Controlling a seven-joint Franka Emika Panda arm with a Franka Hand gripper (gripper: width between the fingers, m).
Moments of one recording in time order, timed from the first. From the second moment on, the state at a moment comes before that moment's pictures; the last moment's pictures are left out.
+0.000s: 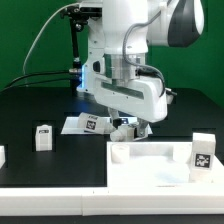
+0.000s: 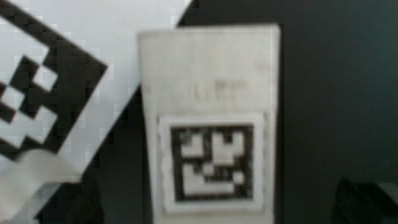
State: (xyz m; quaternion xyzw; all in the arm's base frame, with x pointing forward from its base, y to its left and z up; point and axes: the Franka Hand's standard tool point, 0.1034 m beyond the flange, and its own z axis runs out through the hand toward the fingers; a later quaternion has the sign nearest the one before) arm 0.407 0.030 0.013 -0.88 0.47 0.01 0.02
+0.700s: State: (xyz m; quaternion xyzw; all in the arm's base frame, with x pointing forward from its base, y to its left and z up) arm 0.407 0.035 0.013 -0.86 0.50 0.02 0.02
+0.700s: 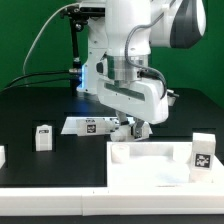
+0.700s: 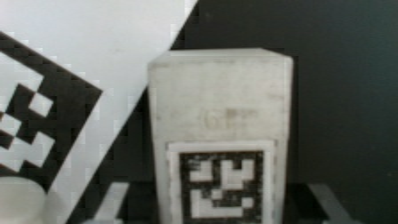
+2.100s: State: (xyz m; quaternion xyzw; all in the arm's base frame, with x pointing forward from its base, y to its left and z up) arm 0.412 0.096 0.014 -0.37 0.93 0.07 0.00
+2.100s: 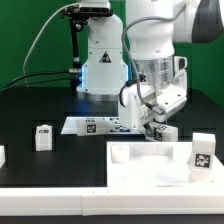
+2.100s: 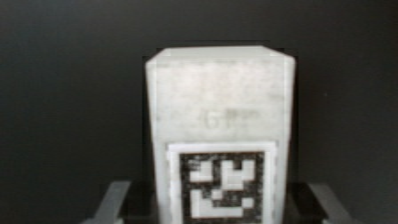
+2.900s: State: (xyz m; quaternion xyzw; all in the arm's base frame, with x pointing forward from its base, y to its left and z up) arm 0.408 0.113 0.013 -0.39 0.92 0.06 0.01
